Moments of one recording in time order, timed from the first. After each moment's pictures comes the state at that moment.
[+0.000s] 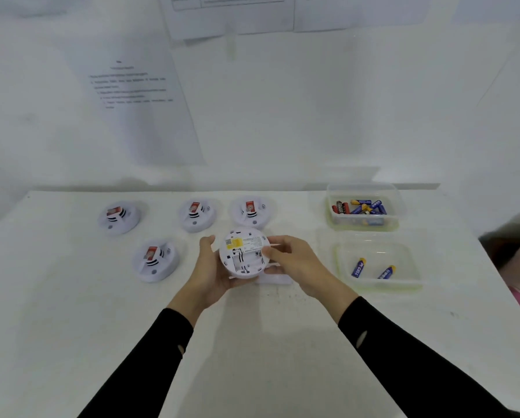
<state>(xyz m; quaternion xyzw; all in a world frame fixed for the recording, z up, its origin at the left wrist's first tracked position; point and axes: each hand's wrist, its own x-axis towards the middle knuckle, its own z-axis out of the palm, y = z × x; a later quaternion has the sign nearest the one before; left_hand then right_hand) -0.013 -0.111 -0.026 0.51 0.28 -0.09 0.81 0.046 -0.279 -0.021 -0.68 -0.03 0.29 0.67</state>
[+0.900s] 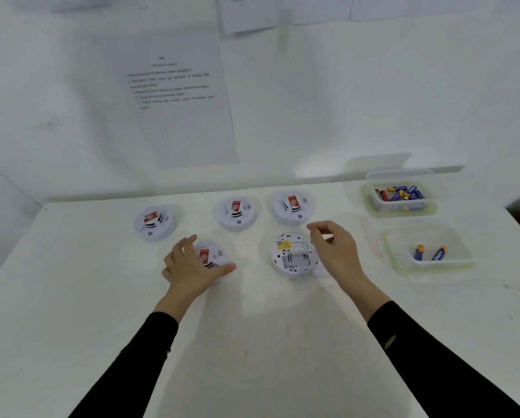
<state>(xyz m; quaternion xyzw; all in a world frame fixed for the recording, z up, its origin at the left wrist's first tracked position) -0.040 0.053 -0.047 0.91 0.30 -0.02 0.29 0.016 -0.210 -0.018 -0.81 0.04 0.02 0.59</state>
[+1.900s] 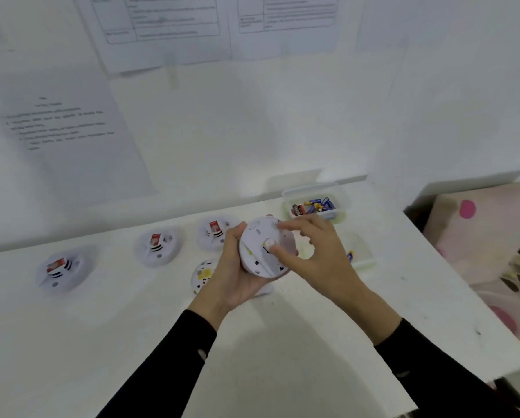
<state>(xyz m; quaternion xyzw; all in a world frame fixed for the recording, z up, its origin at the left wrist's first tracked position) 0.015 -0.163 0.025 0.34 0.07 -0.25 0.90 -0.002 -0.325 0.051 -0.87 -0.11 -0.11 0.47</state>
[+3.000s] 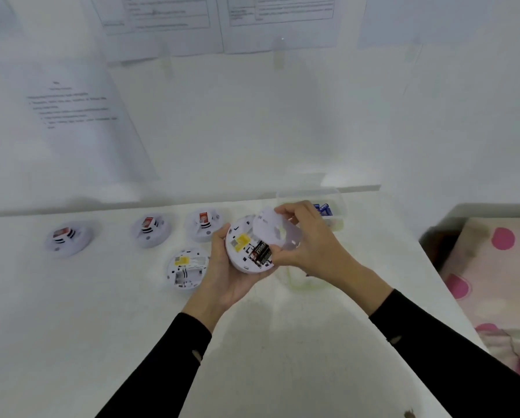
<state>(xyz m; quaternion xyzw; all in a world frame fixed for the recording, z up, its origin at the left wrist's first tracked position) 0.015 -0.229 0.005 0.35 0.13 -0.11 0.92 0.053 -0.398 0.043 -0.85 -0.25 -0.01 0.46</state>
